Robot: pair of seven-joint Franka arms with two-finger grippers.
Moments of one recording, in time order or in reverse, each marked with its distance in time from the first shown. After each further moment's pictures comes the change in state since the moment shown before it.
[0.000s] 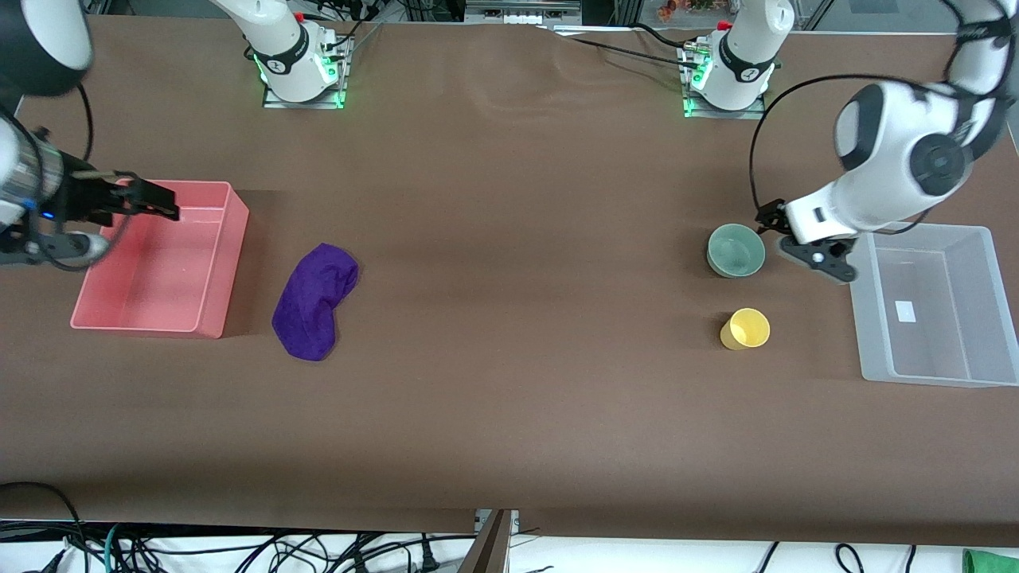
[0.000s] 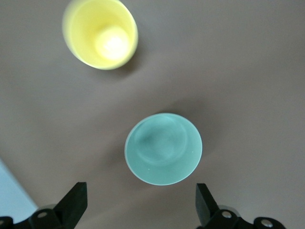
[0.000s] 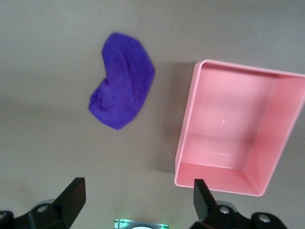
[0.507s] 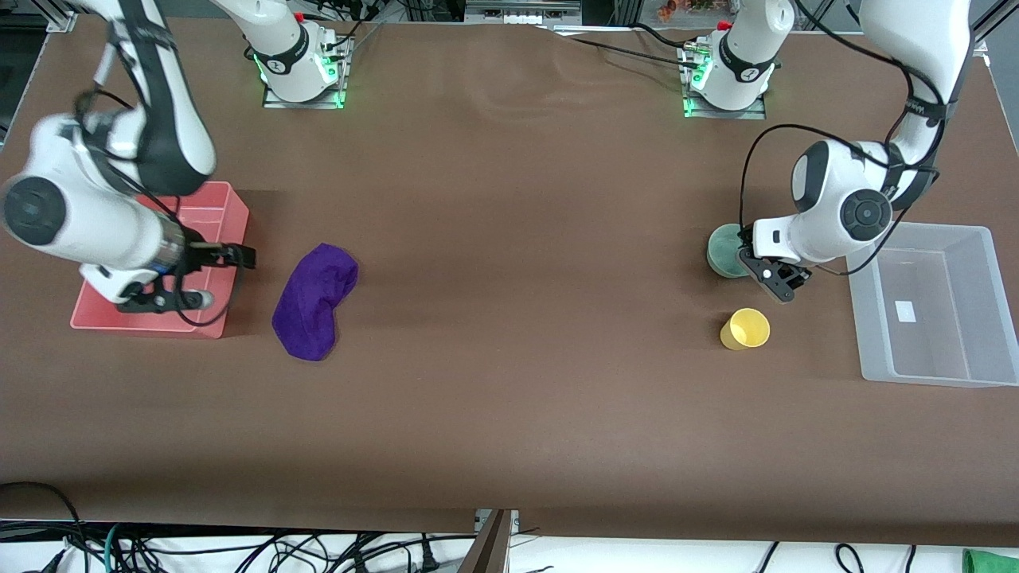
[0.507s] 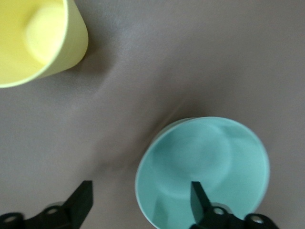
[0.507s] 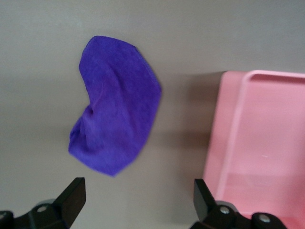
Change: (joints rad) left arm 0.026 0.220 0.003 -0.023 0.060 0.275 0.300; right arm -0.015 0.106 0.068 -0.319 0.000 0.468 0.147
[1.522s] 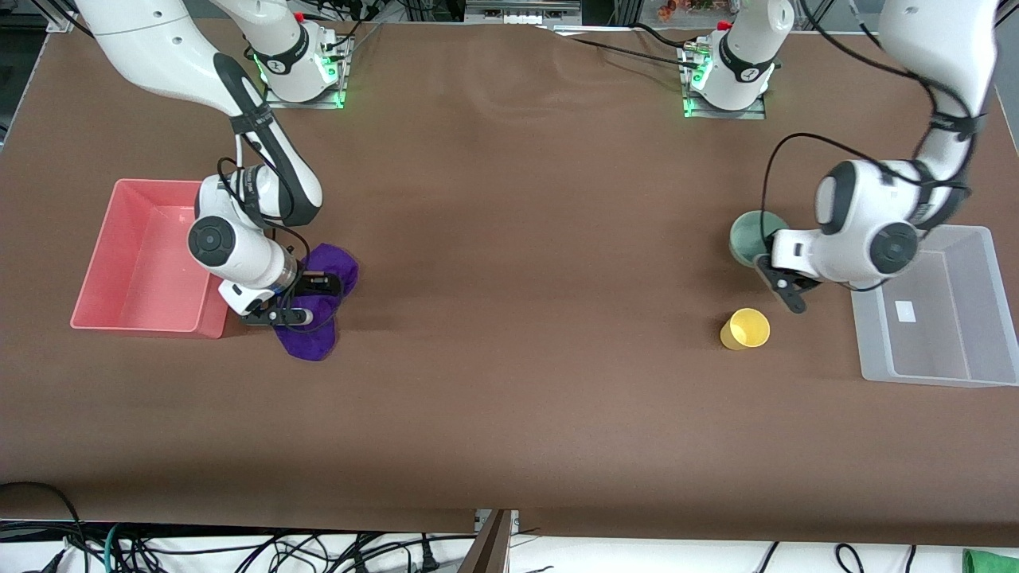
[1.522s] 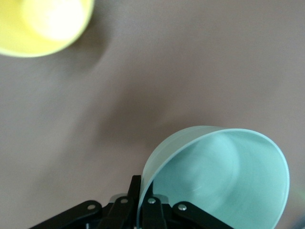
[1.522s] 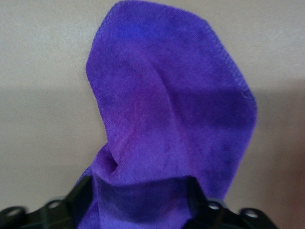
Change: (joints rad) left arm 0.071 0.019 -0.019 0.257 0.003 -0.449 0.106; right arm 0.030 0.192 0.080 -0.193 0.000 0.480 0.097
